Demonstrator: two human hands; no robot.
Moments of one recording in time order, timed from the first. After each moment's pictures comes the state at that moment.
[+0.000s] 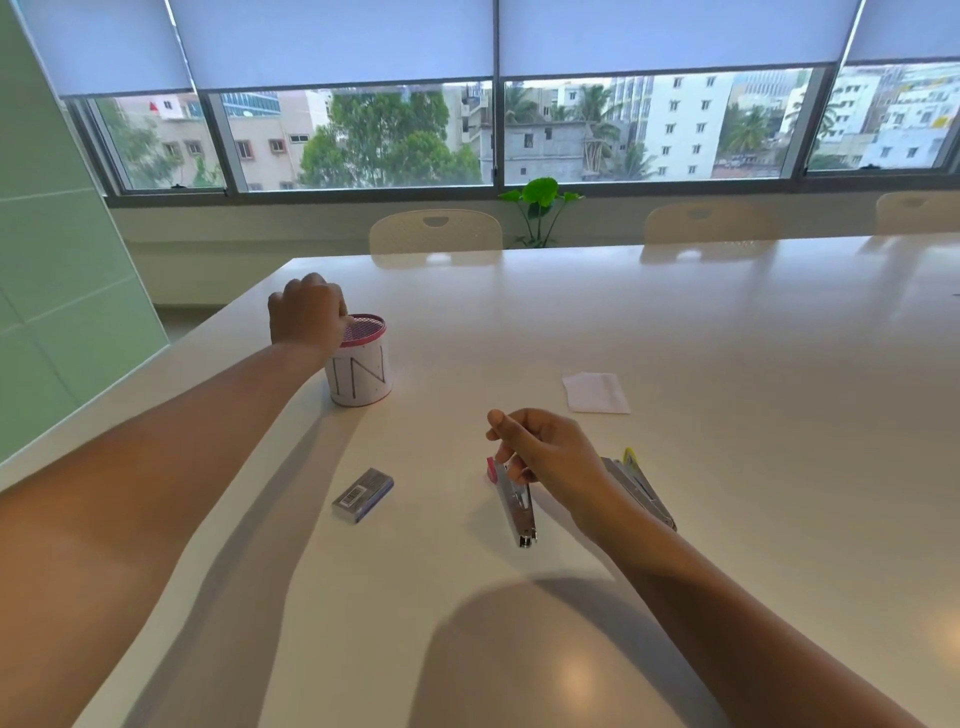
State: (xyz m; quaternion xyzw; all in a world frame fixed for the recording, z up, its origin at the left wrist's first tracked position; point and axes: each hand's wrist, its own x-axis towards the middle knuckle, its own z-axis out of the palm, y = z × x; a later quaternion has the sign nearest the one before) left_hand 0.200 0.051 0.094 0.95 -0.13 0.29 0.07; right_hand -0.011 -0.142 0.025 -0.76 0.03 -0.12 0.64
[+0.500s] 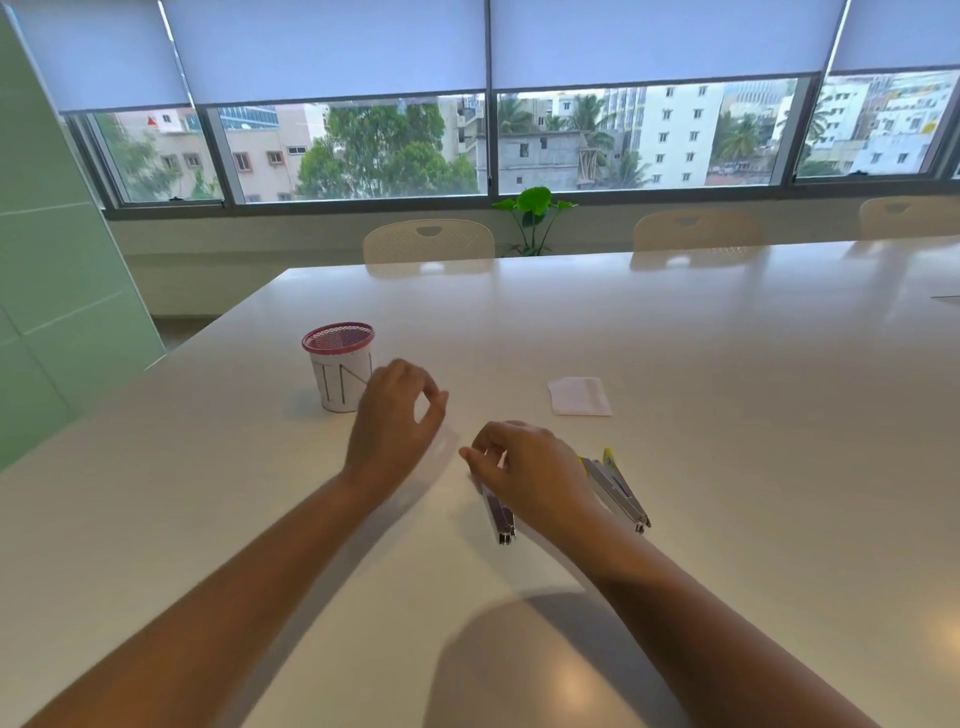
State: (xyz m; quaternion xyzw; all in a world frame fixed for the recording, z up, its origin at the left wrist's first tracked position) left_hand 0.074 -0.005 0.027 0.85 -0.30 0.31 0.31; right_hand -0.022 -0.140 0.025 -0.94 0.00 -0.22 0.25
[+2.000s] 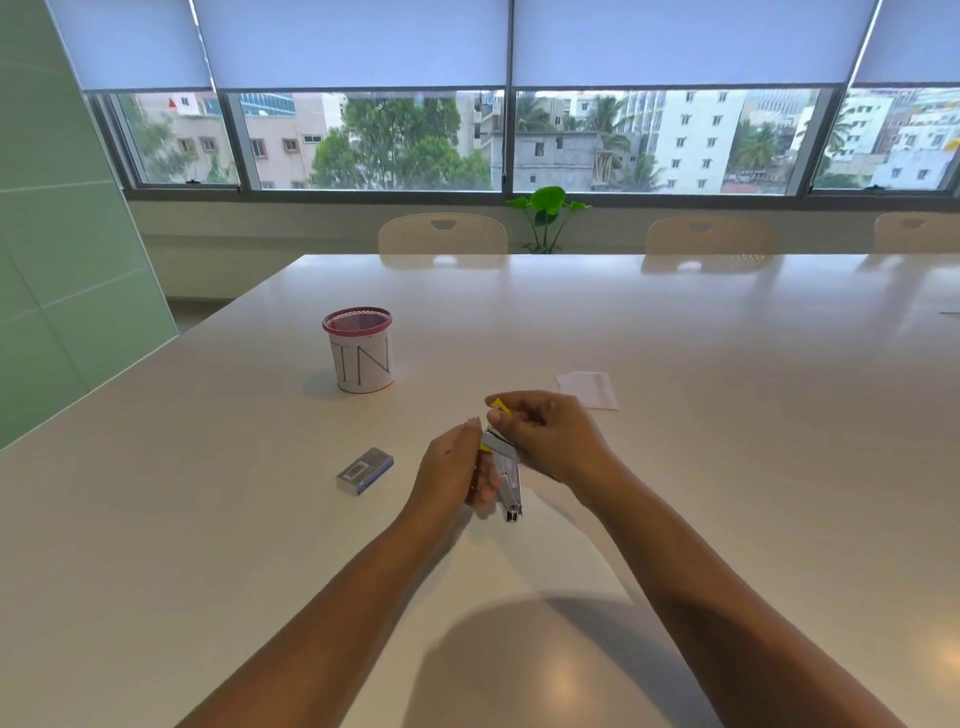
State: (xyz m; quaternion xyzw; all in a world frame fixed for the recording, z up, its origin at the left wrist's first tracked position) left_hand -0.008 -0.028 0.018 0.69 -0.12 -0.08 0.71; right_hand -0.025 -0.146 0.040 -0.81 0.02 -0.16 0.56
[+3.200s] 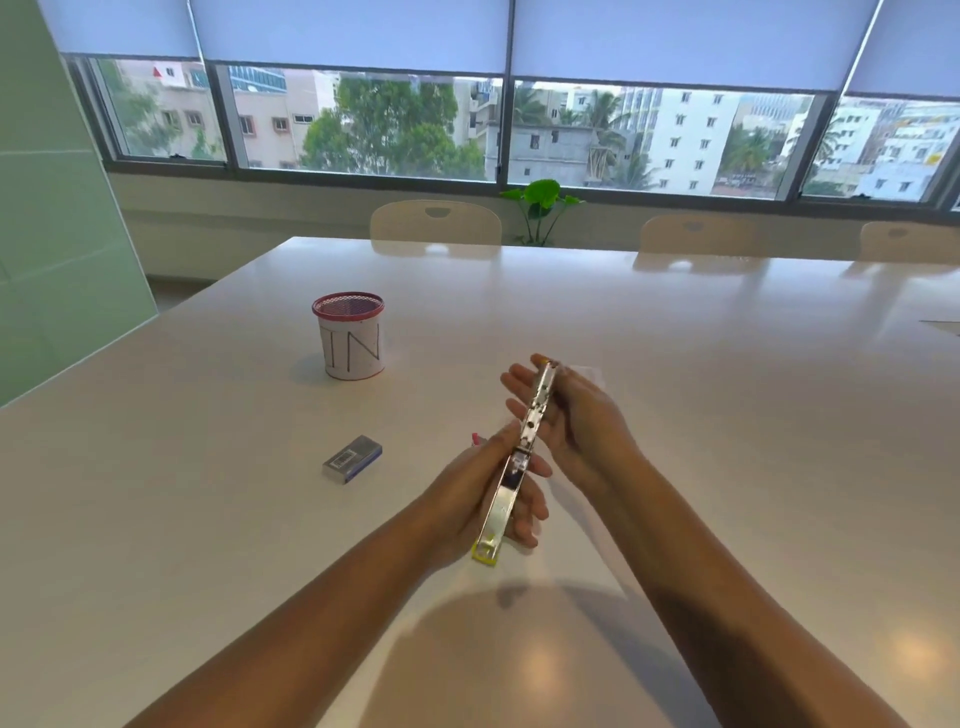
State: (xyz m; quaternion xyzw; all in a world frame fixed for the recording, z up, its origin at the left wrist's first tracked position) left_hand -0.026 -0.031 0.018 0.57 -0.19 -0.34 0.72; right_hand -0.027 -0.159 0.049 -0.43 0.07 -0.11 0.89
